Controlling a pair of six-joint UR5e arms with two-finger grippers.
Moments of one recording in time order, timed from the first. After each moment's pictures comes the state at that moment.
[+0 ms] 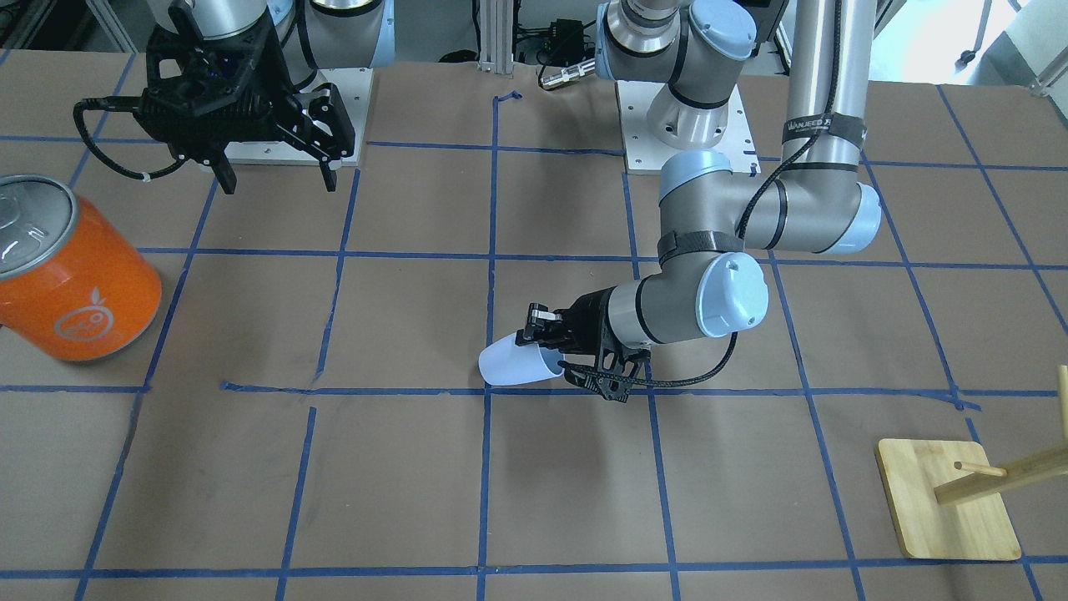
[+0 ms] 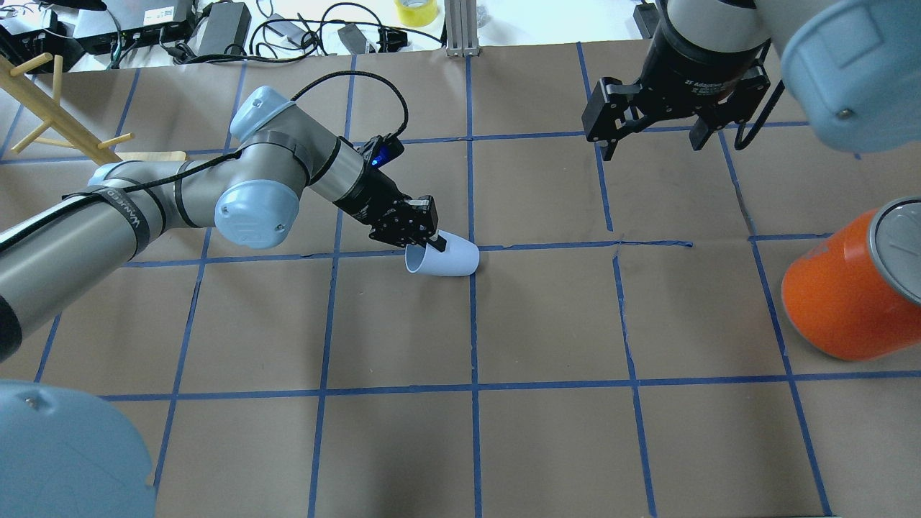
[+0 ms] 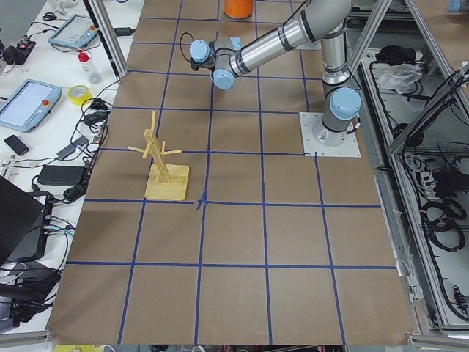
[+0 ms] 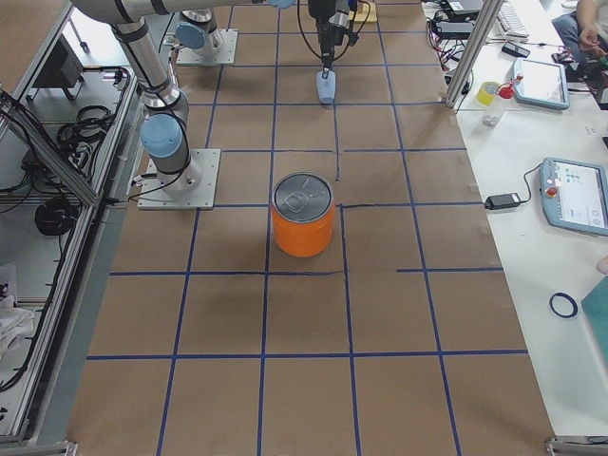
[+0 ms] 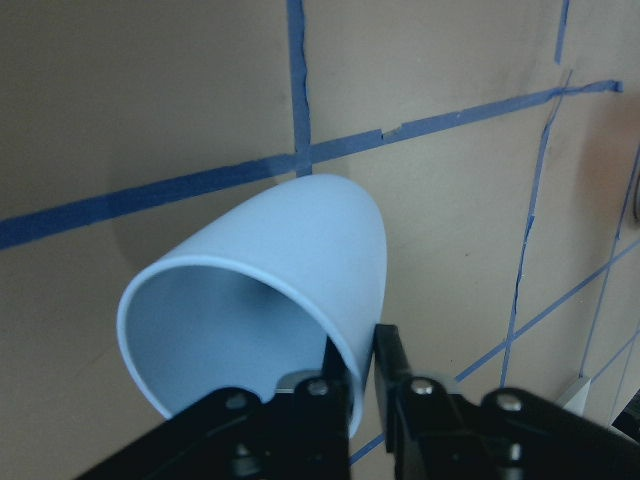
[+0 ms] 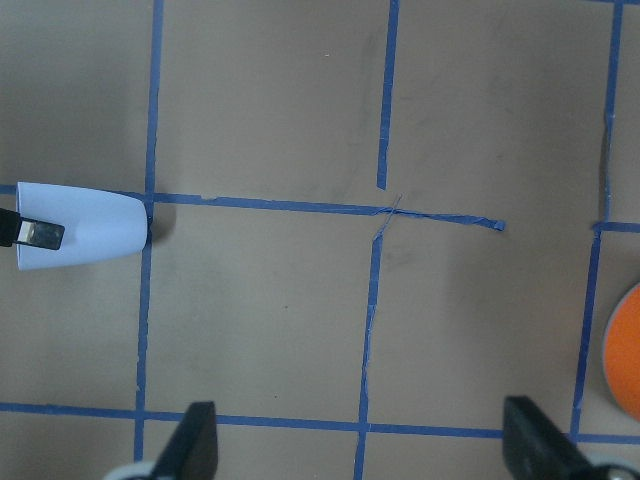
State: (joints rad) left arm -1.62 -1.98 -1.81 -1.16 0.90 0.13; right arm 1.67 -1.60 1.53 -1.59 -1.59 0.03
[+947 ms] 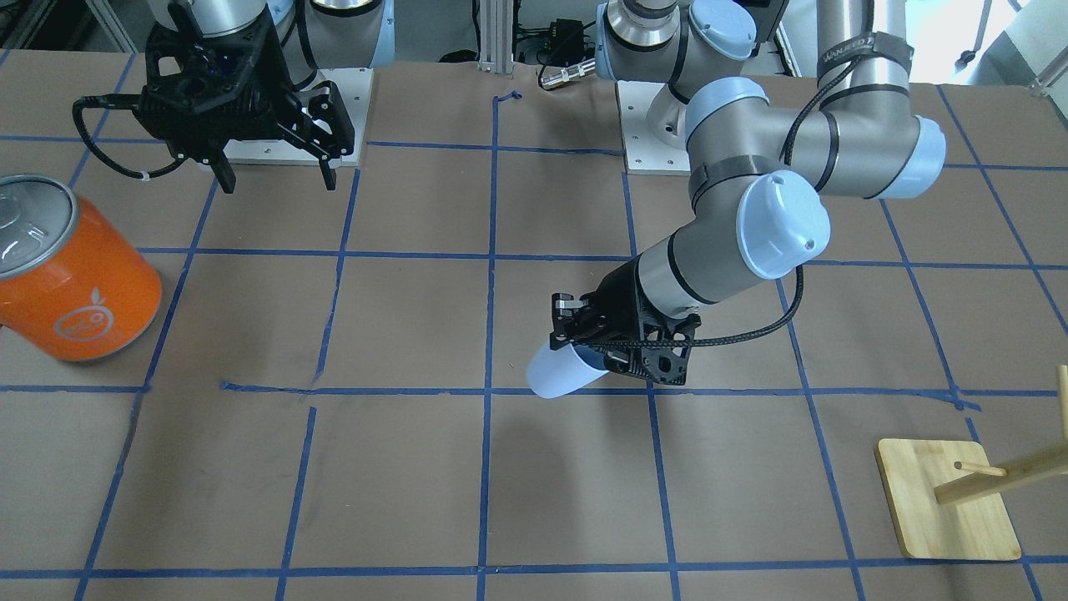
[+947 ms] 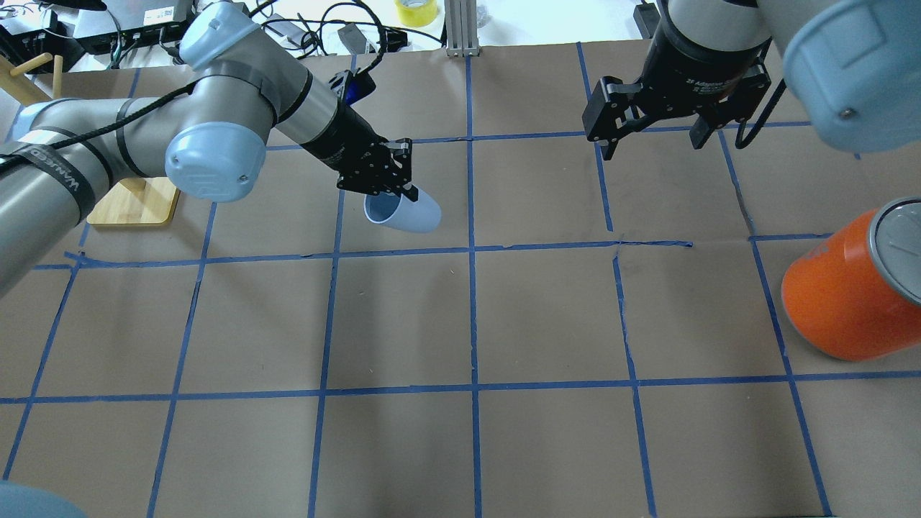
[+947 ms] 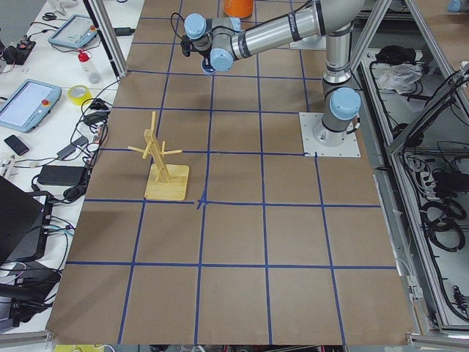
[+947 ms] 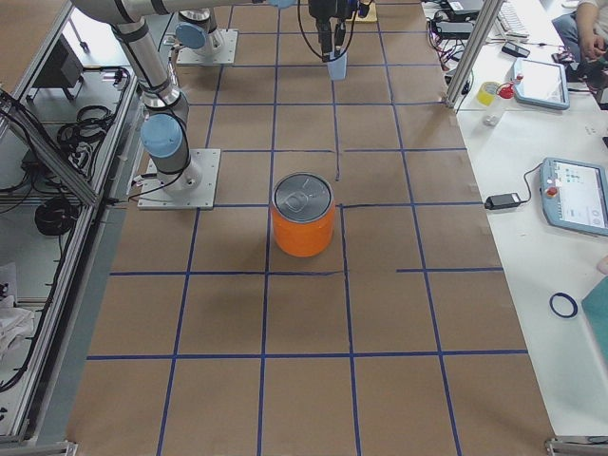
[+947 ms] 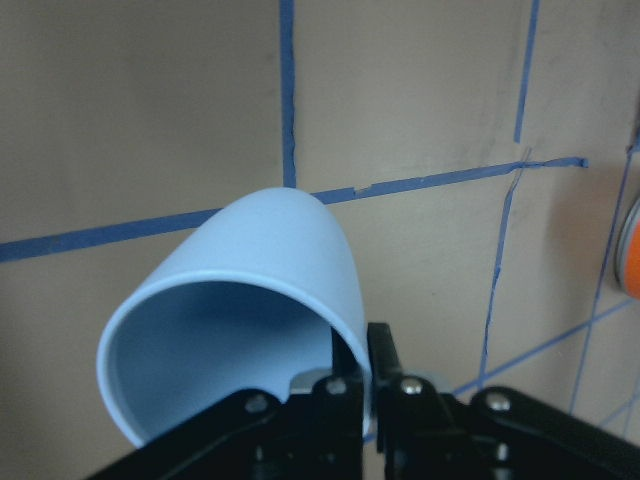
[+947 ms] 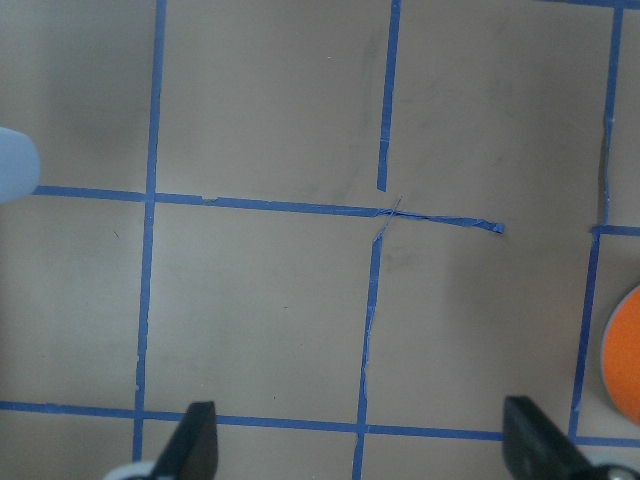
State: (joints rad) left arm -1.61 -1.85 -1.66 -1.24 1.12 -0.04; right arm 1.67 -1.60 1.53 -1.59 -1.59 0.02
